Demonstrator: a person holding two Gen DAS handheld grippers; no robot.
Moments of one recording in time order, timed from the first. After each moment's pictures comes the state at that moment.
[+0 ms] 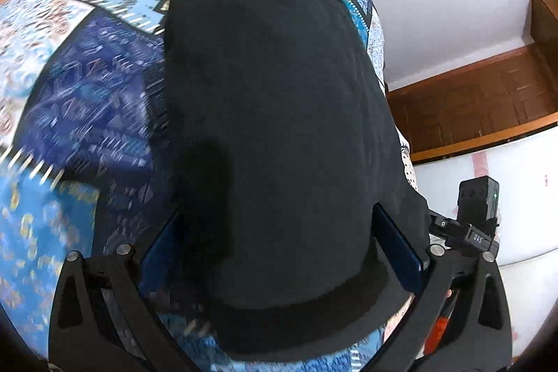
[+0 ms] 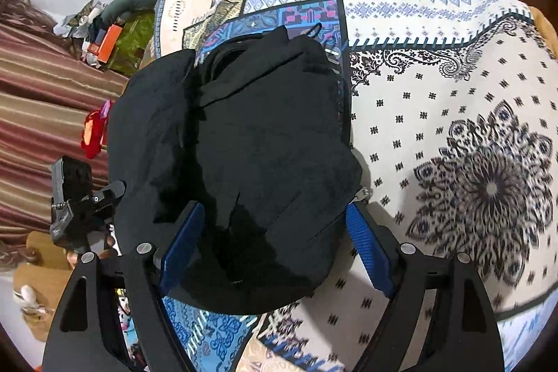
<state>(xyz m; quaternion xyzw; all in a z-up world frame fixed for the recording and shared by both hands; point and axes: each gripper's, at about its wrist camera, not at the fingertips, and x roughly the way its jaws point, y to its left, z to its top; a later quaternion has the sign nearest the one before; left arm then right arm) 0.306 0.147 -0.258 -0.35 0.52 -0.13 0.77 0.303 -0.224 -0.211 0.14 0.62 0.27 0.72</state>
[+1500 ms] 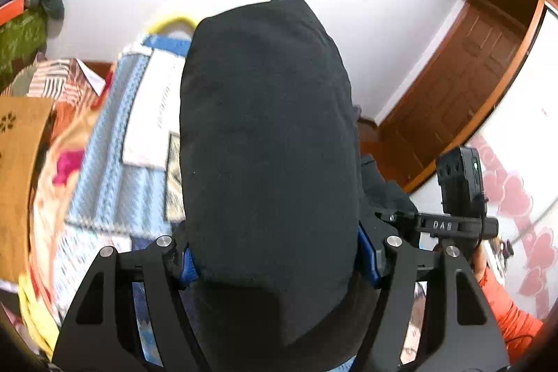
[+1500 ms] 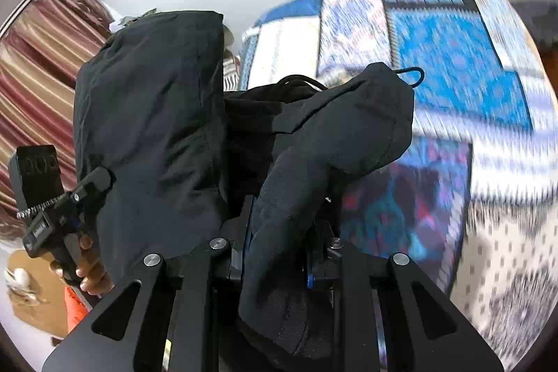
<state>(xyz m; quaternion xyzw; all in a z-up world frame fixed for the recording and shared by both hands) 0.310 0.173 -0.054 -0.18 0.35 -0.14 0.91 0.348 -0.093 -0.121 0.12 0.50 0.36 0.78</state>
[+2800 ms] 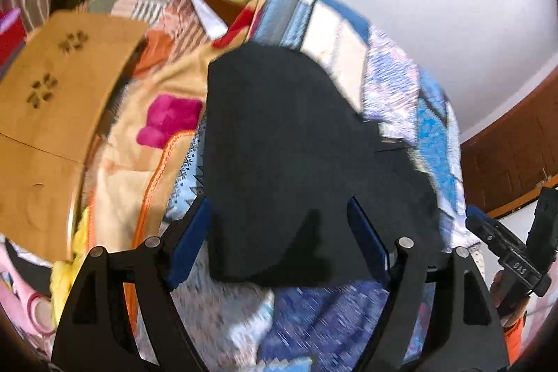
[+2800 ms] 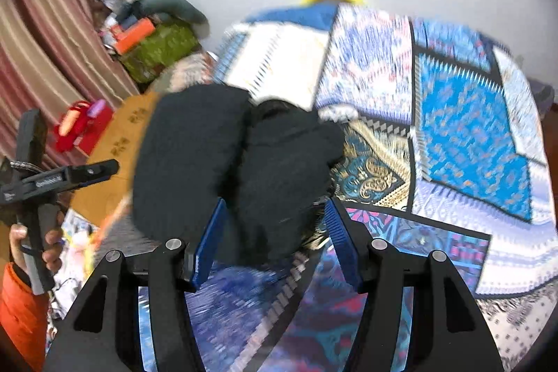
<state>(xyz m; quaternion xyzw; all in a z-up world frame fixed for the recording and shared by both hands) 0.360 0.319 -0.160 -0.25 0.45 0.03 0.86 0.362 -0.014 -0.142 -0.01 0.44 0.30 0.84</state>
